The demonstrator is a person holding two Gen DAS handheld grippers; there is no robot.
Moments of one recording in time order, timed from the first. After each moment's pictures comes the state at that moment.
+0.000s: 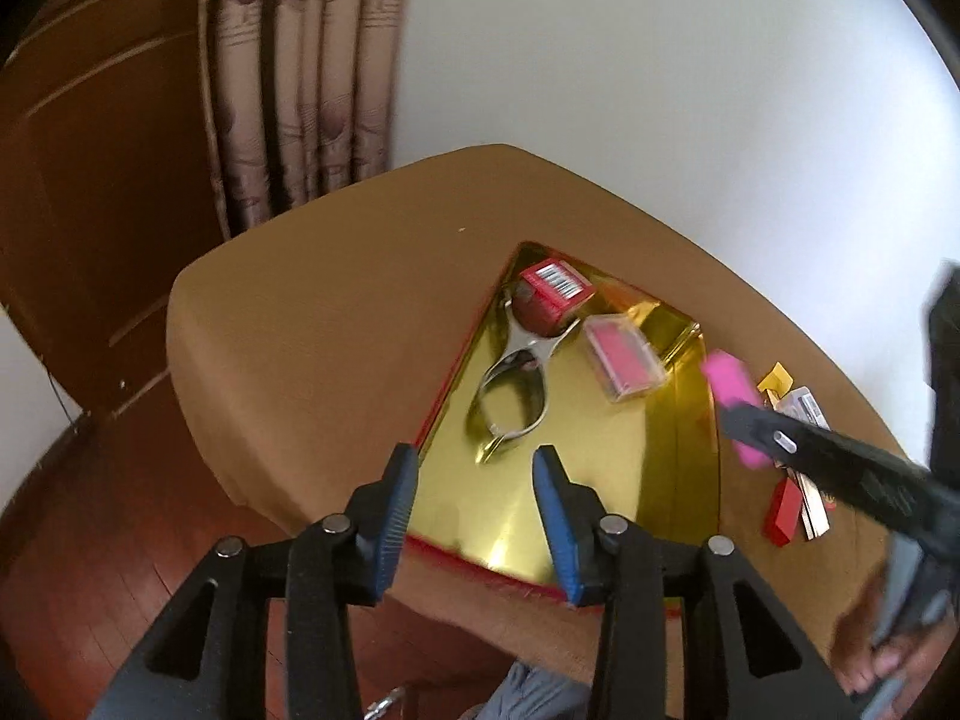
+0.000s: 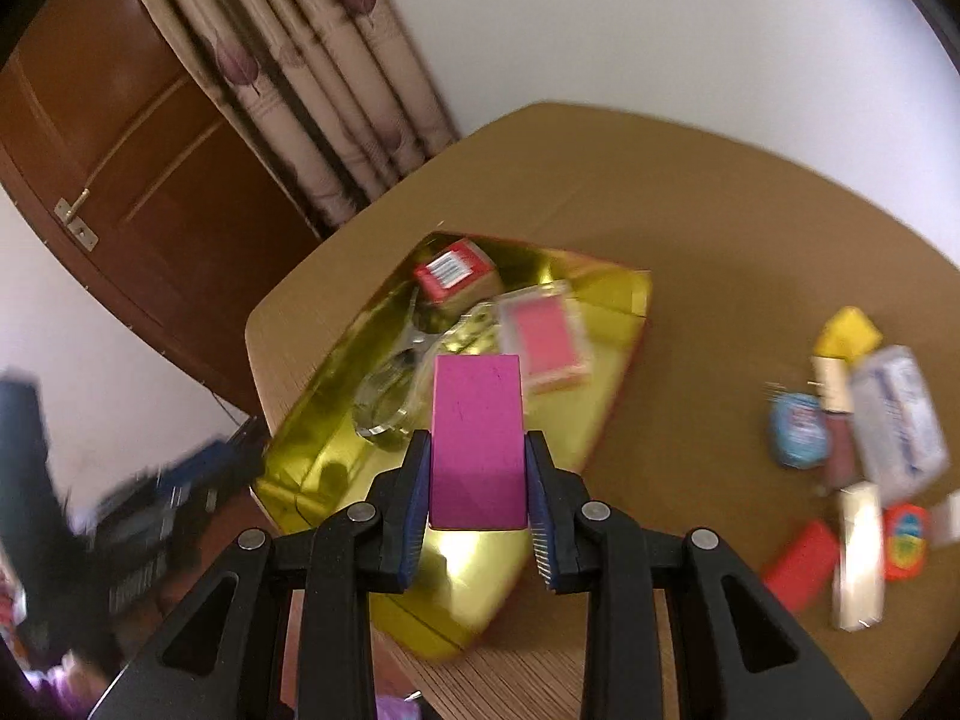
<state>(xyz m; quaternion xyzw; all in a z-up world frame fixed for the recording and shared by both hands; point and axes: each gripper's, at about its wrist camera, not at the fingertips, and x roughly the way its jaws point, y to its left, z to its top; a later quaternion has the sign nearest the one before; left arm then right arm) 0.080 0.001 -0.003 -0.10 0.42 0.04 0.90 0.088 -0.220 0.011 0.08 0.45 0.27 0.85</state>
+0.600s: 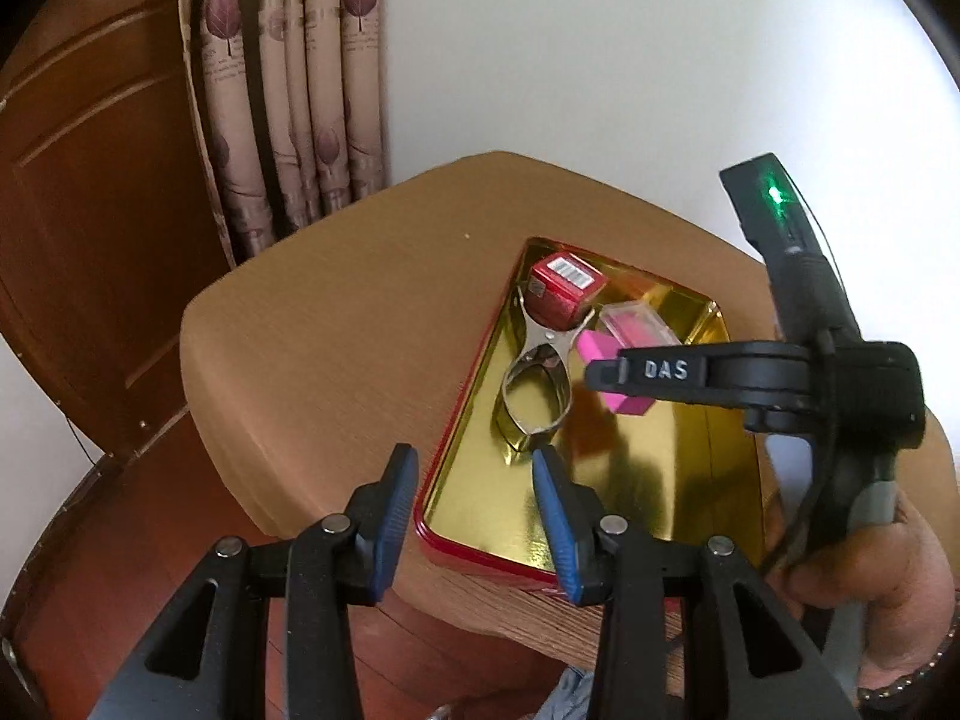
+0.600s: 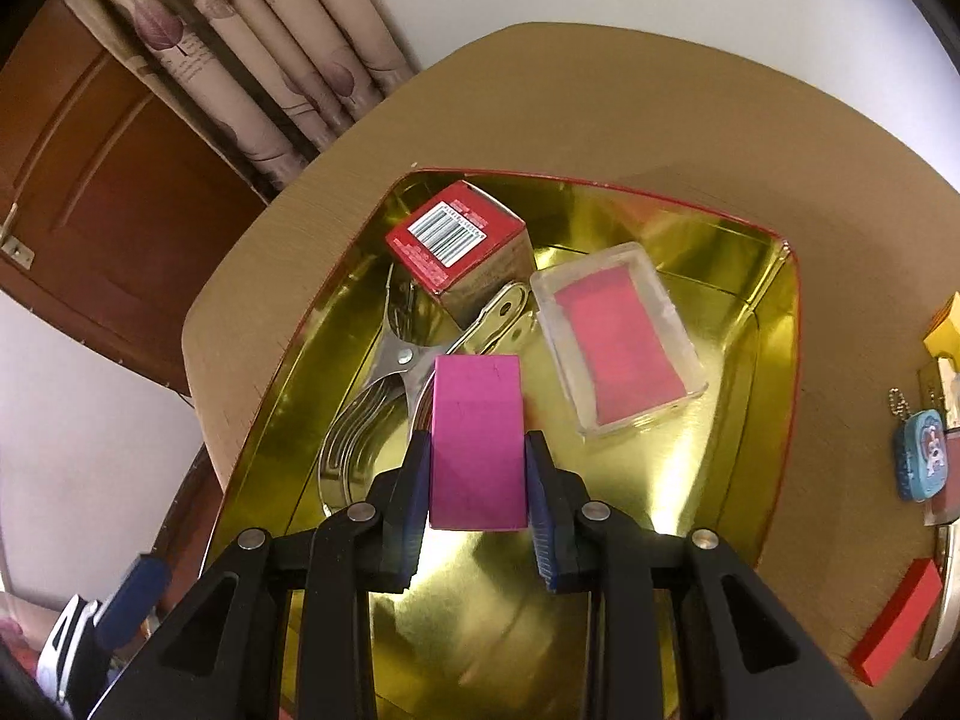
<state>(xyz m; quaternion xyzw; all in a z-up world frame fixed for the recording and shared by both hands) 0.081 -0.003 -0.012 -0.04 0.41 0.03 0.91 0.140 -0.156 -0.038 0.09 0.52 0.22 0.82</state>
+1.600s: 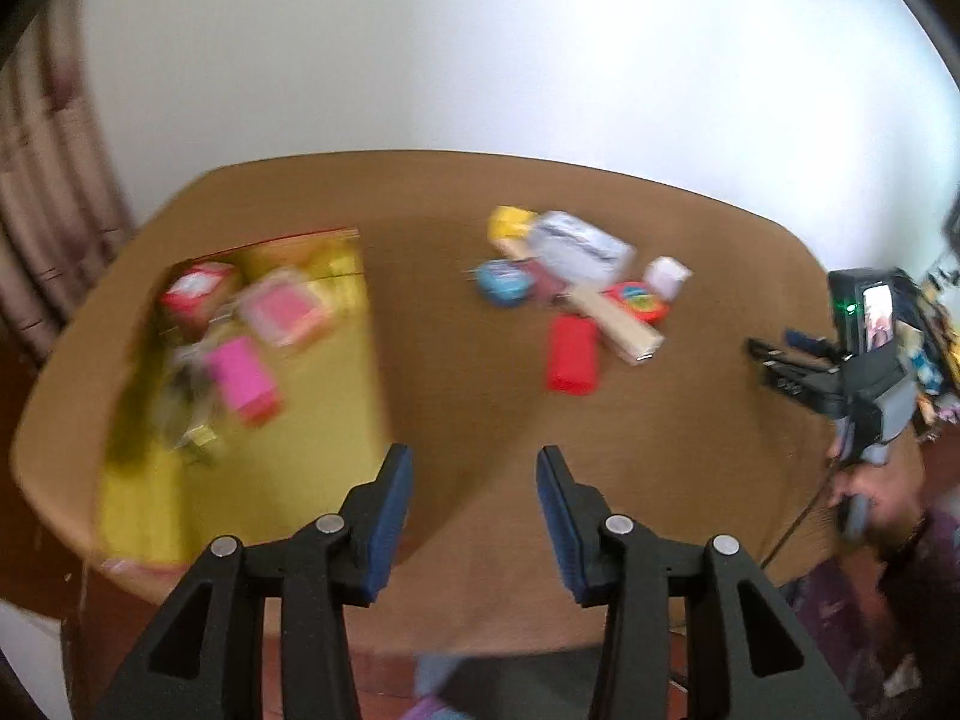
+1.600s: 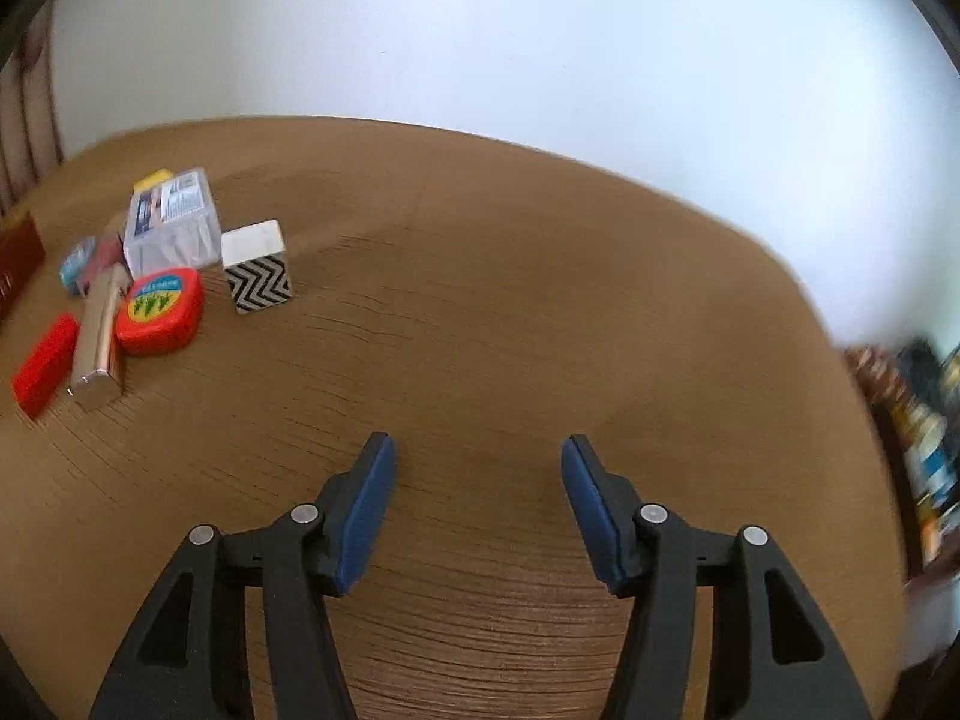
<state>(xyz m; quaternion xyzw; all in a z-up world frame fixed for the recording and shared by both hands) 0.061 -0.172 -0.018 0.09 0.45 -0.24 0.86 -0.007 -0.504 -0.101 0.04 0.42 -0.16 0.89</state>
